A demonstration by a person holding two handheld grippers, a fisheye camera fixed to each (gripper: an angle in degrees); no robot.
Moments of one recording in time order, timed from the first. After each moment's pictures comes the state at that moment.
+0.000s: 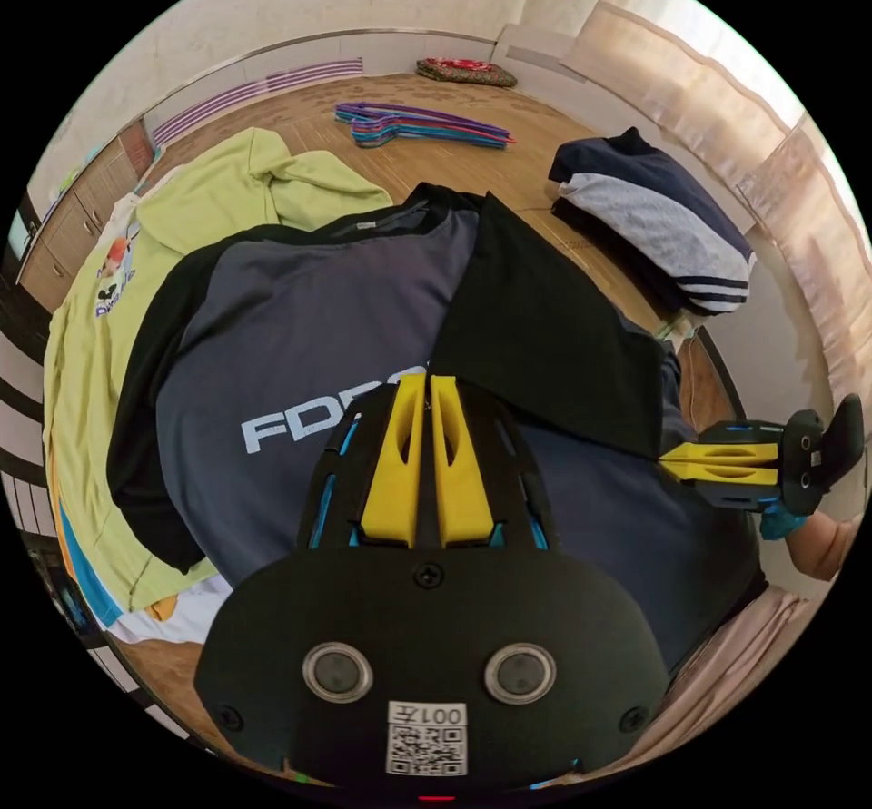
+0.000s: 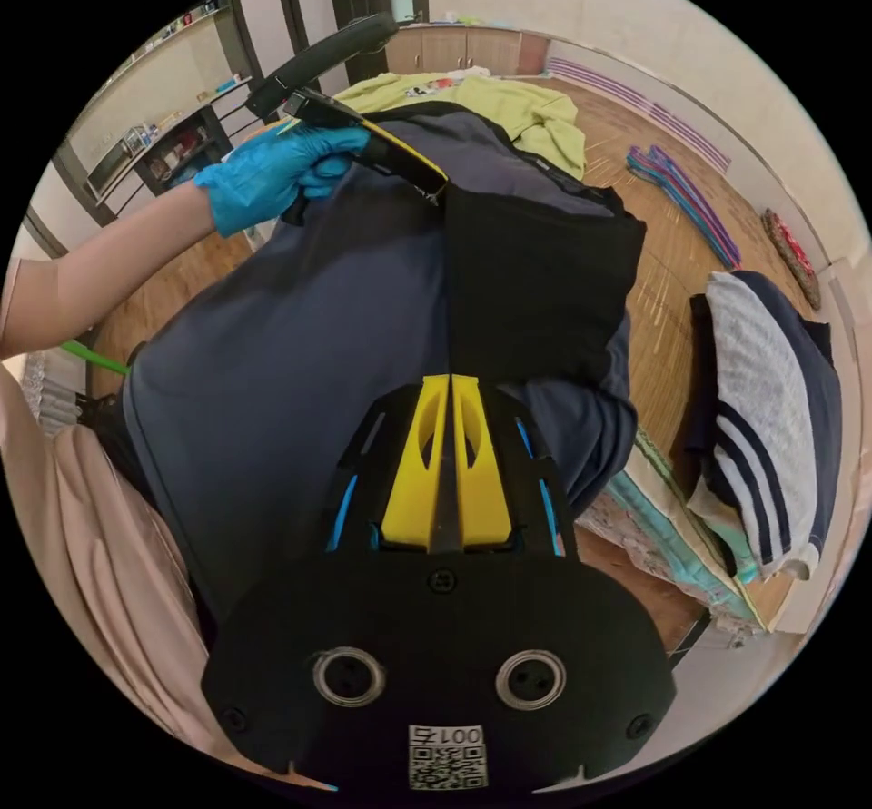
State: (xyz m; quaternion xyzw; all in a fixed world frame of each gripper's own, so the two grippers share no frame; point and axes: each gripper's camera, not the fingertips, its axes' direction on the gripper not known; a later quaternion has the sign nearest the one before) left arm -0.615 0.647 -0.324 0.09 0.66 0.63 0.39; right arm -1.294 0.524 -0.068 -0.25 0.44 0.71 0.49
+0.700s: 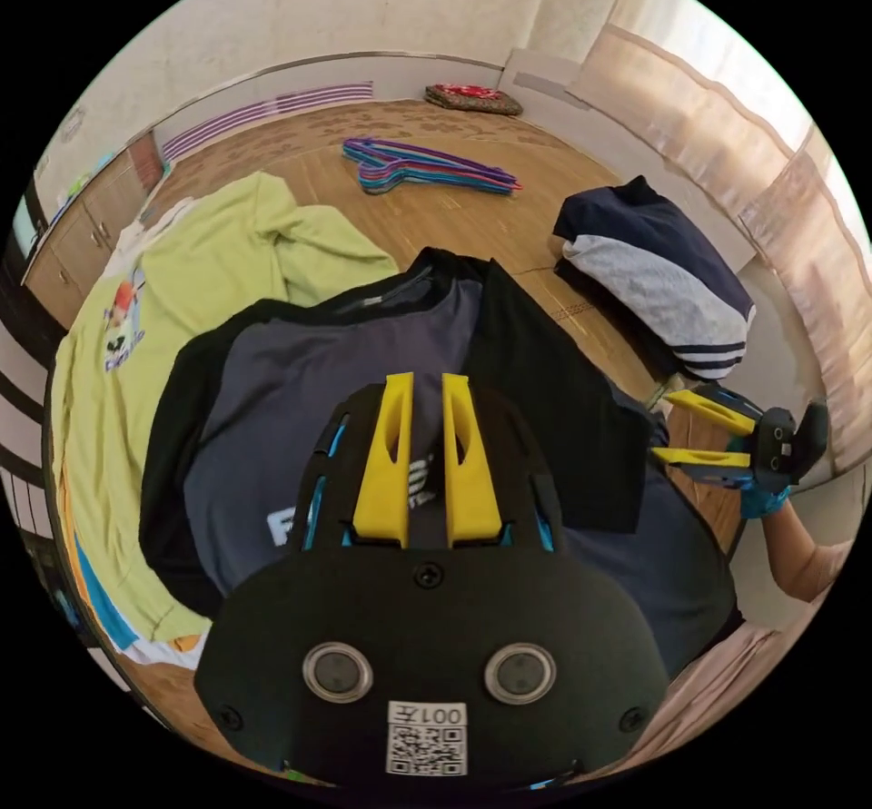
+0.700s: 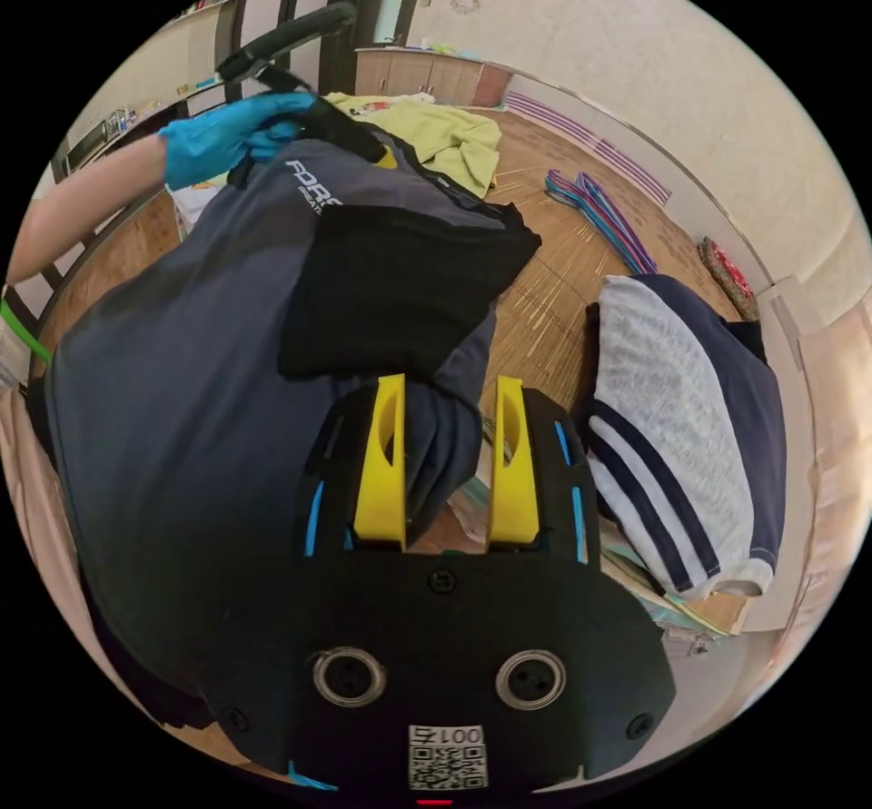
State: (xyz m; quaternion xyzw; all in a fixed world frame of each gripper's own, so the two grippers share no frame) left arm -0.585 0.615 -0.411 0.10 0.69 0.60 0.39; right arm -1.356 0.554 -0.113 -0.32 0.53 0.64 0.46
